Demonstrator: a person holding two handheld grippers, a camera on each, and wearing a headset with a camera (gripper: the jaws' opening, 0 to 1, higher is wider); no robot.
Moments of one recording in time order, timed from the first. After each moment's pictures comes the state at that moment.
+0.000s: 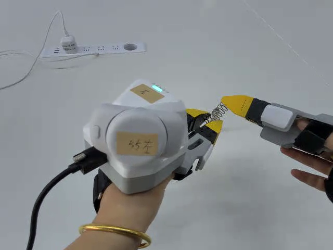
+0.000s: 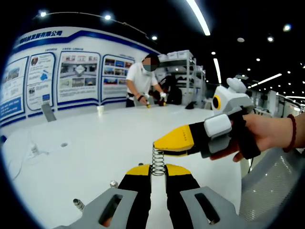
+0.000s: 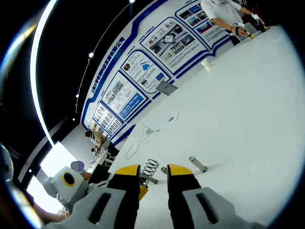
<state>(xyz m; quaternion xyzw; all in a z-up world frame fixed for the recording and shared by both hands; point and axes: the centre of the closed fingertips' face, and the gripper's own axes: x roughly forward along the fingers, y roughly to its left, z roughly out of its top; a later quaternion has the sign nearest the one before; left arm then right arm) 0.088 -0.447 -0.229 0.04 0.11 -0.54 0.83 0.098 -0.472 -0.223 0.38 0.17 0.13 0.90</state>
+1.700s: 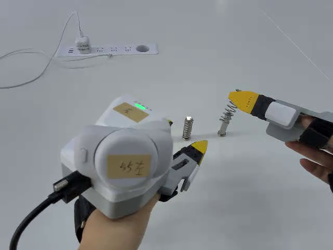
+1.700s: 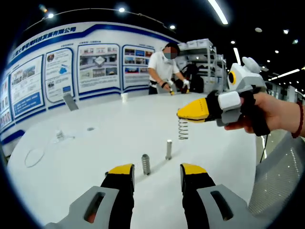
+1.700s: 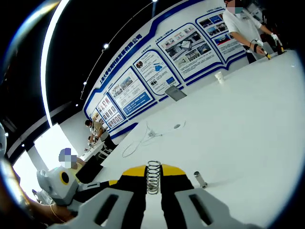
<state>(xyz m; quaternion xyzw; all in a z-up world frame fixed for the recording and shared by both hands) 0.107 -0.386 -0.253 0.08 0.16 -0.44 0.88 0.114 -0.464 -0.208 0.26 0.15 0.15 0.94</state>
